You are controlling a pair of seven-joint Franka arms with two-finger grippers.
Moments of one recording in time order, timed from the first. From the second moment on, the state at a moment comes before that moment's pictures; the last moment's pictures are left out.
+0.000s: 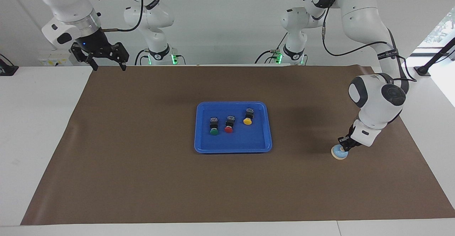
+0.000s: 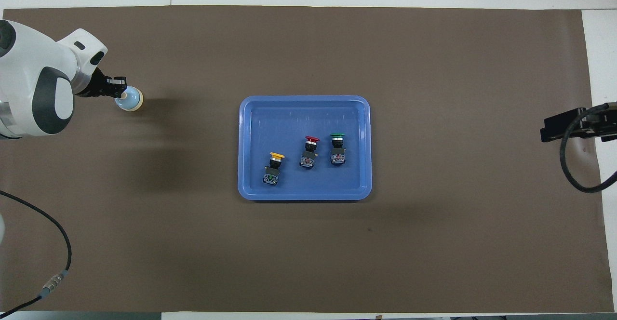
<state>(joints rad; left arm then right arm) 0.03 0.45 -0.03 -1.68 0.05 2.21 -0.06 0.01 -0.05 -0.01 -1.58 -0.01 1.47 0.01</state>
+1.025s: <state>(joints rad) 0.06 0.05 -0.02 -1.66 0.05 1.79 -0.06 0.01 -0.05 -0.01 -1.58 -0.01 1.47 0.01</state>
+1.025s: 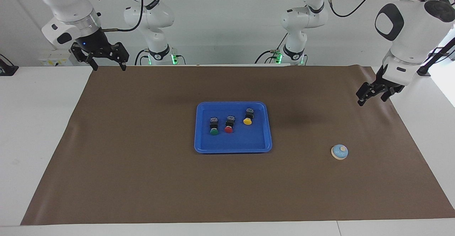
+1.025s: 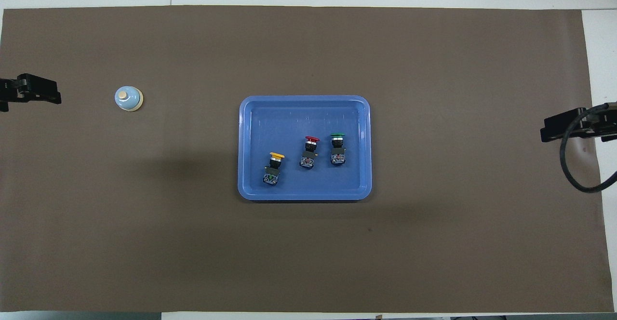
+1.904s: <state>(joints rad) 0.05 0.03 -0.04 -1.67 -0.02 1.64 -0.07 0.01 -0.05 -0.01 -1.58 -0.01 1.47 0.01</state>
